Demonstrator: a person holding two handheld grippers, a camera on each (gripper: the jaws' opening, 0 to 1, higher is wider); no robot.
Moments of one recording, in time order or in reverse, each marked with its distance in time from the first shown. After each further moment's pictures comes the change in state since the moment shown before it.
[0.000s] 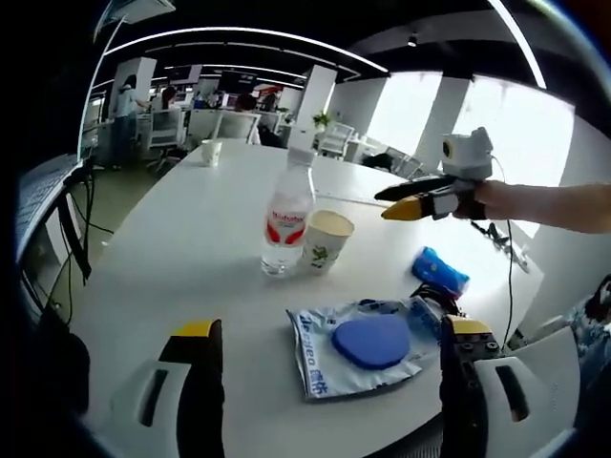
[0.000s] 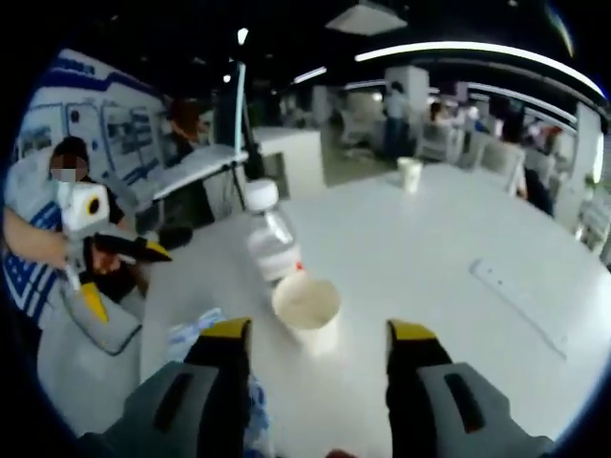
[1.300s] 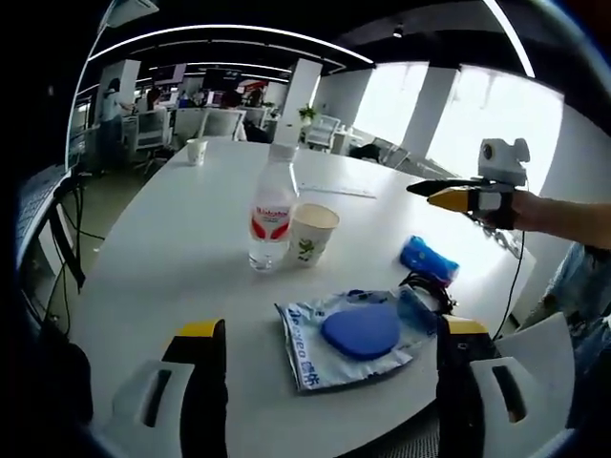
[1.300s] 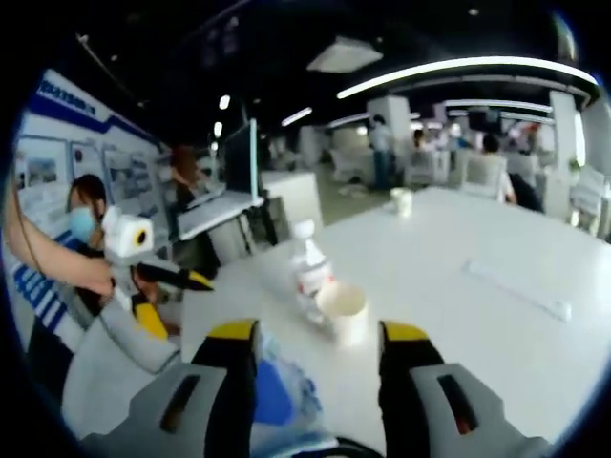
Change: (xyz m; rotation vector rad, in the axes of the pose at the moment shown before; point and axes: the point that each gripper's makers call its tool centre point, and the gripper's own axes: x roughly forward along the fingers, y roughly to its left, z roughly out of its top) left arm -0.006 -0.012 -0.007 0.039 0.049 -0.053; right arm -0.066 0.038 -0.008 0.070 -0.139 -0.016
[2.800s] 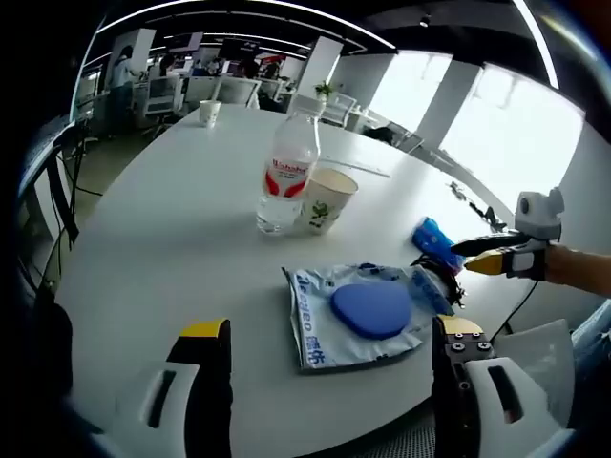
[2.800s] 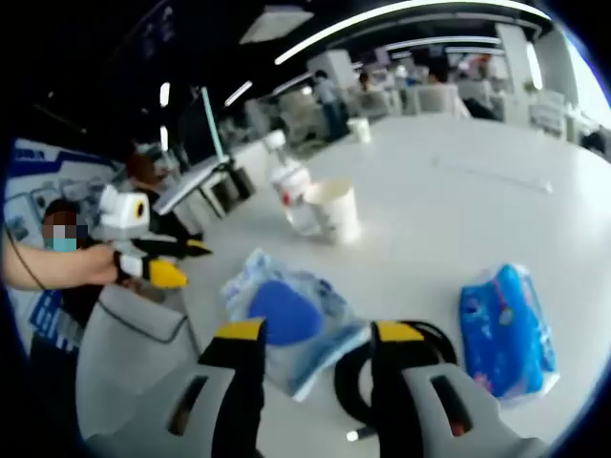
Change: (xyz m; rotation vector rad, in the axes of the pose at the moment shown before) left arm 0.016 0.016 -0.035 -0.113 0.118 0.026; right arm -0.026 0.034 -0.119 0.268 0.215 -0.127
